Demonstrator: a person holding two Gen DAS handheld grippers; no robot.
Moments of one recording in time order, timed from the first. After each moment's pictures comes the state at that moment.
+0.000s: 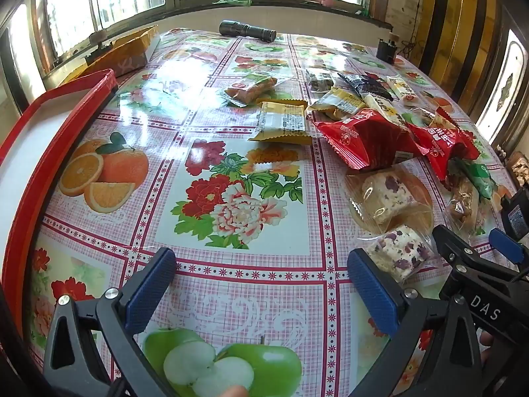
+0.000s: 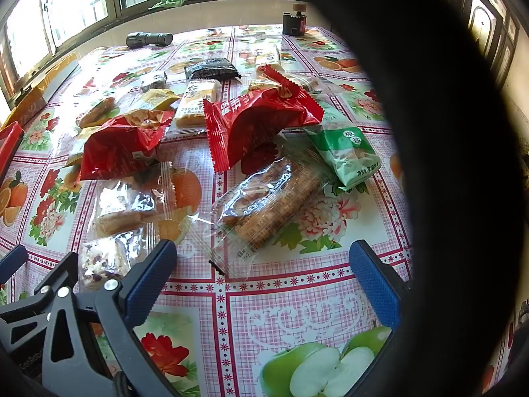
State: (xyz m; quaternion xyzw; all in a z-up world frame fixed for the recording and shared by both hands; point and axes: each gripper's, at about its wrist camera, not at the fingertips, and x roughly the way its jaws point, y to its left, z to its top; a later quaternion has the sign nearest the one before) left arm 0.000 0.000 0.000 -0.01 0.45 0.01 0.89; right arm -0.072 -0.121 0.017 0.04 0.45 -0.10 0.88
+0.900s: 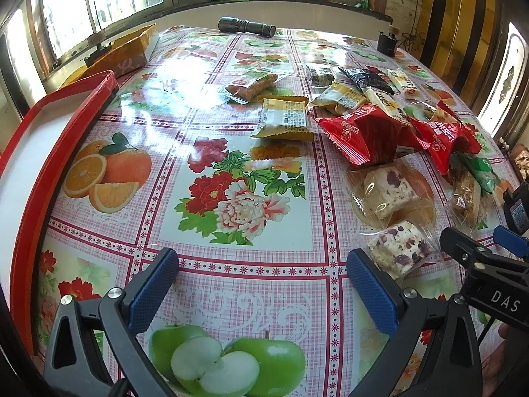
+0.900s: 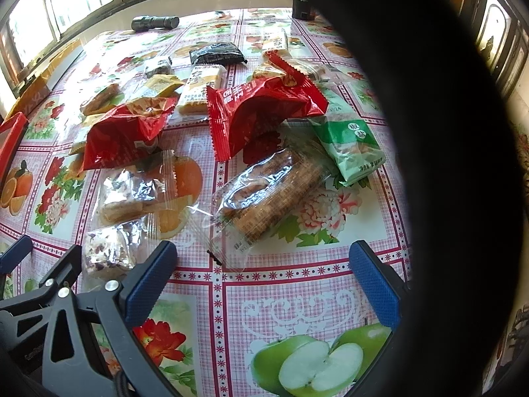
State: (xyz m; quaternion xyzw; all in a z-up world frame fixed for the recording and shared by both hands) left arm 0.002 0.001 0.001 0.00 0.47 0.01 0.88; right arm -0.067 -0.129 0.017 0.05 0.49 -0.08 0.86
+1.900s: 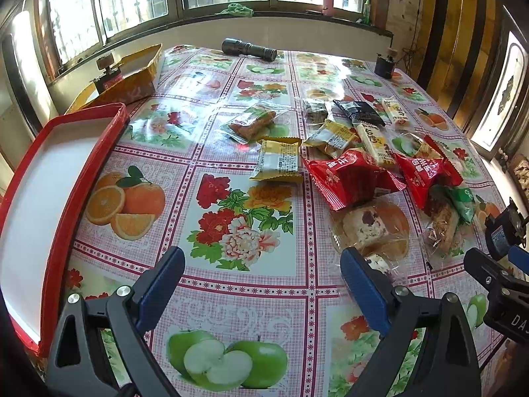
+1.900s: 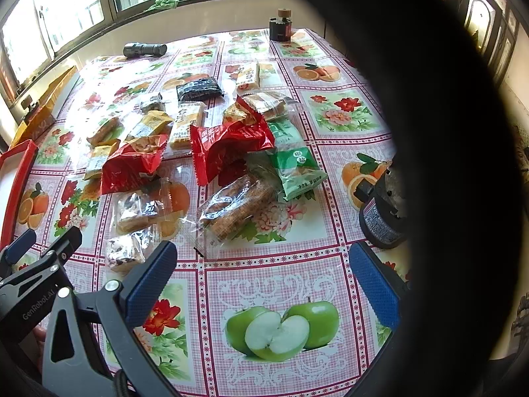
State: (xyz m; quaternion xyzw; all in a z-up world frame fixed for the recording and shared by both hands) left arm 0.001 -0.004 0.038 -0.01 0.44 0.02 0.90; right arm -0.095 -0.150 0.067 0.06 0.48 -0.10 0.87
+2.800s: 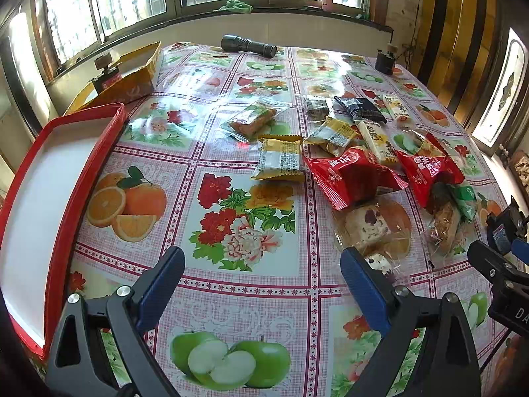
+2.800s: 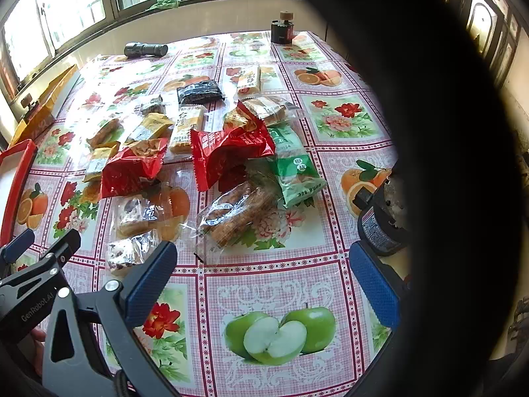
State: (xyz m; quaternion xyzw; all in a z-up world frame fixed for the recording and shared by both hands) left arm 0.005 -0.004 0.040 0.00 0.45 0.02 0.89; right arm -0.091 -0.149 0.070 0.05 0.47 -0.10 0.87
